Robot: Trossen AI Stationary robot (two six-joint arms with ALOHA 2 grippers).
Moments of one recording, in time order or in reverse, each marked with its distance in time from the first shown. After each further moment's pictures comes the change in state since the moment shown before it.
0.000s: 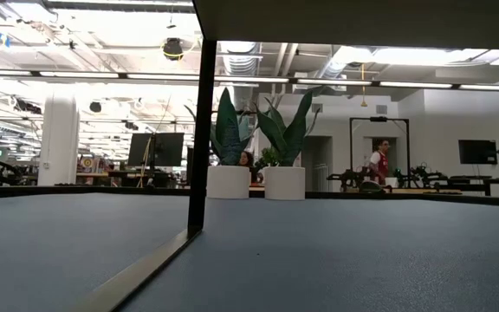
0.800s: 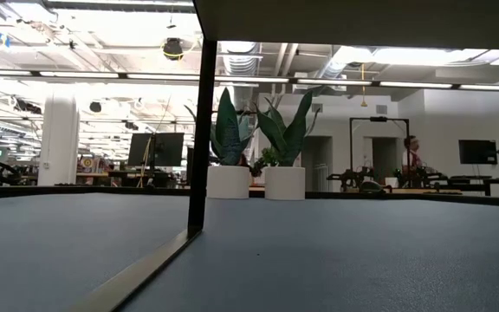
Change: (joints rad) left arm 0.046 -1.000 -1.391 0.881 -0.131 -0.272; right arm -0.013 -0.725 -0.793 0.362 0.042 -0.014
